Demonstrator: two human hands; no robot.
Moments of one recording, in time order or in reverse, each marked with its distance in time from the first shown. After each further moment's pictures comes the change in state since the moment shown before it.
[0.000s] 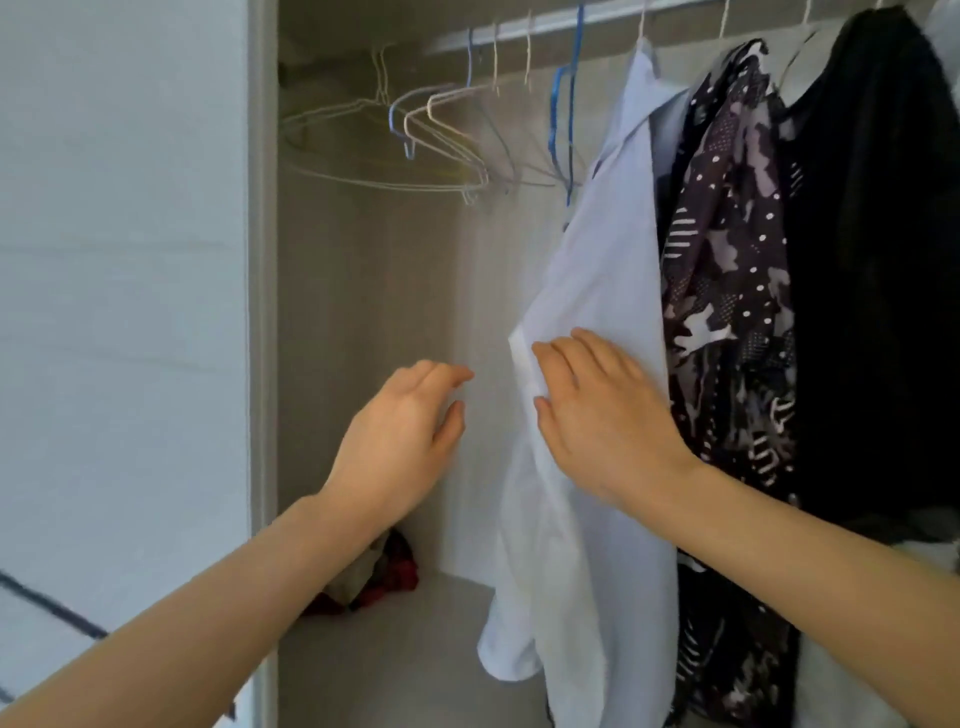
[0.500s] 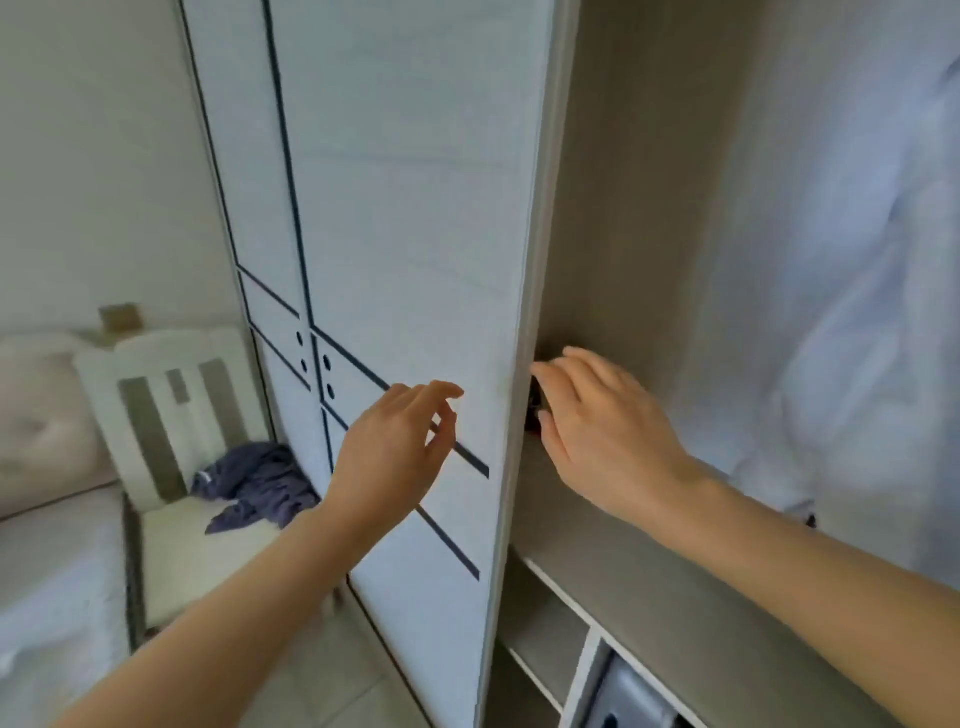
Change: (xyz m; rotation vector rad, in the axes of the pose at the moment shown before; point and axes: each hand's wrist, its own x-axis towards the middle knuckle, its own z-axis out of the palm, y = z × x) left_hand -0.223 -0.090 -0.079 0.351 -0.085 -0.503; right_hand -0.060 -0.212 0.066 0.565 -0.045 -0.375
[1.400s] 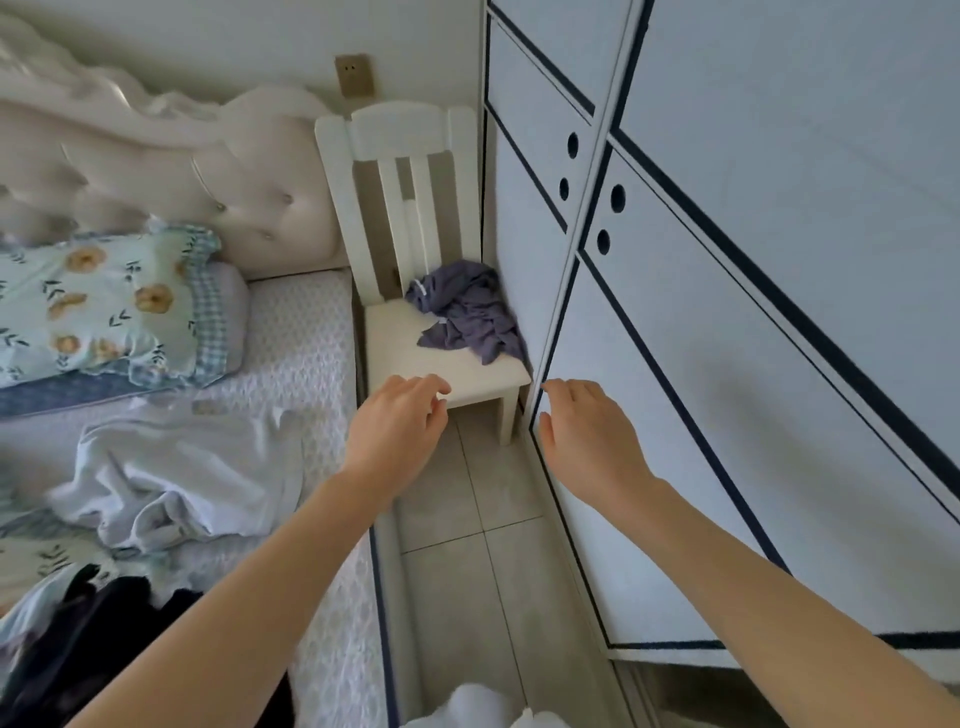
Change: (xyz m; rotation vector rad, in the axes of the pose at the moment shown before) left_hand -0.113 -0.388 -0.004 0.268 -0.224 -0.602; right_hand 0.131 -0.285 0.338 0.540 -0.543 -0.079
